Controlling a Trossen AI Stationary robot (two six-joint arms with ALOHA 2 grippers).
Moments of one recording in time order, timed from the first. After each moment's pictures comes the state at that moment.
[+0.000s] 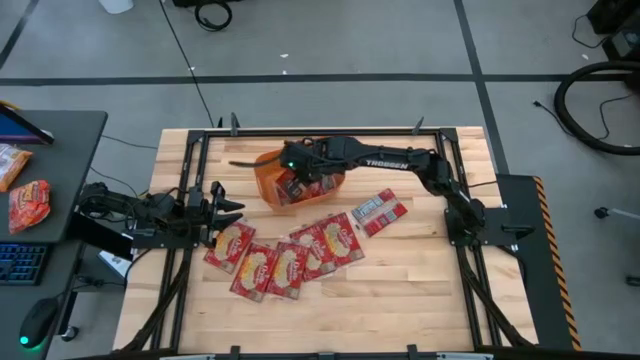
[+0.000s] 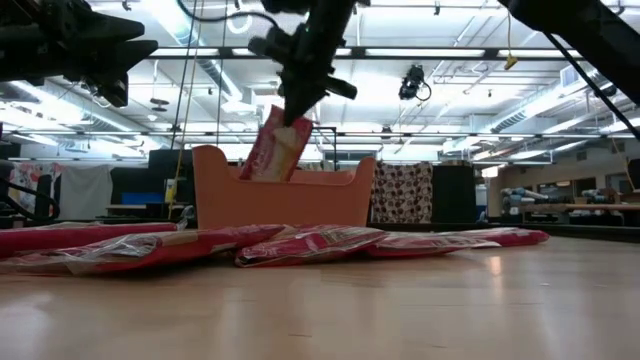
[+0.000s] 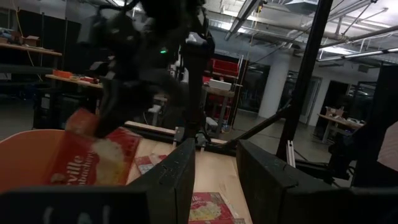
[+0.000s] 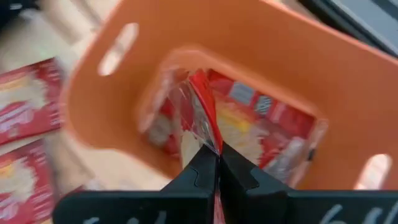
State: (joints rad) left arm -0.27 0.04 0.01 0.26 -0.34 -0.16; right arm -0.14 2.22 2.27 -1.13 0.23 0.58
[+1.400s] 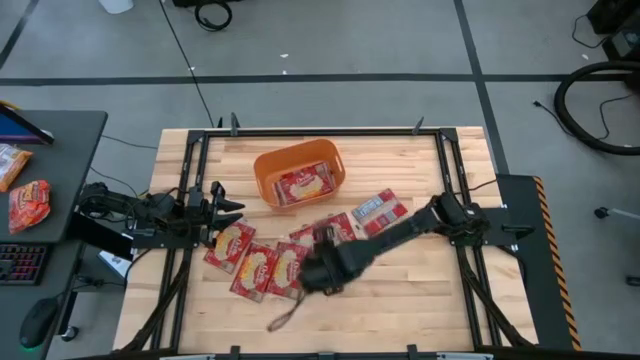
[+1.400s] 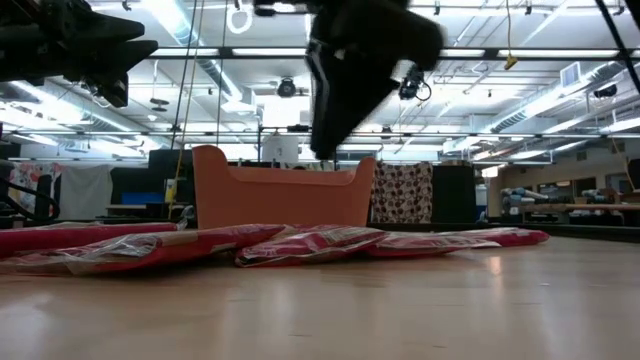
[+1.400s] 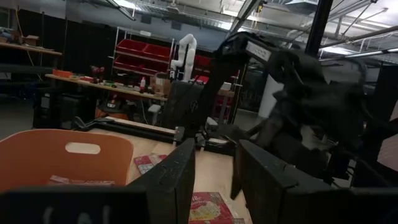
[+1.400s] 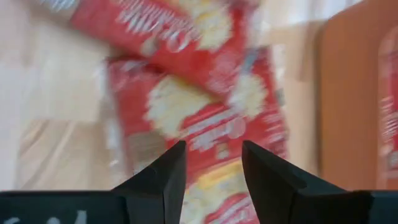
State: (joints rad) left arm -0.27 0.04 0.01 0.25 -0.34 -0.16; right arm 0.38 2.22 1.92 -1.06 0.46 0.13
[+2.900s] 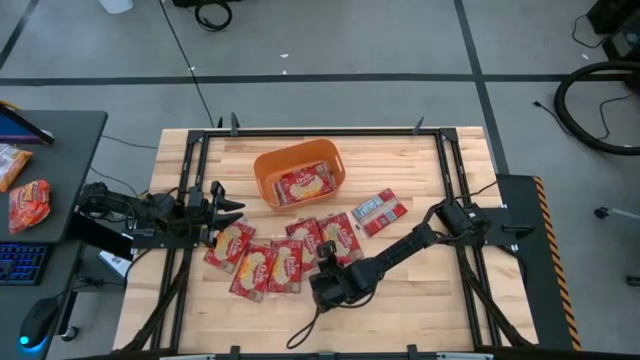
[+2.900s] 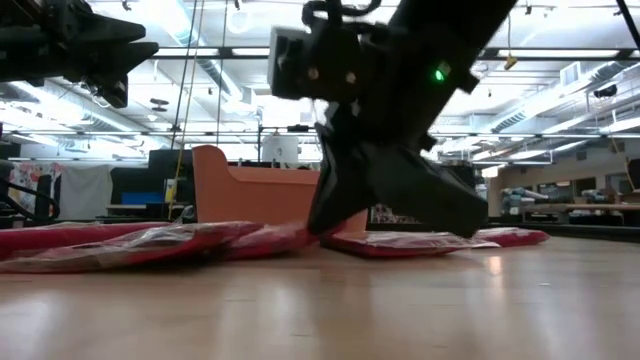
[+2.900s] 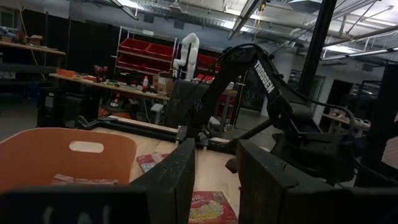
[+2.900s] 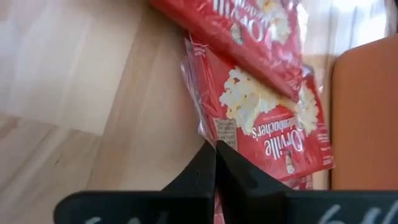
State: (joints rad) left arm -0.27 0.04 0.01 0.25 -0.36 -0.16; right arm 0.46 2.22 1.57 -0.59 0.65 -0.03
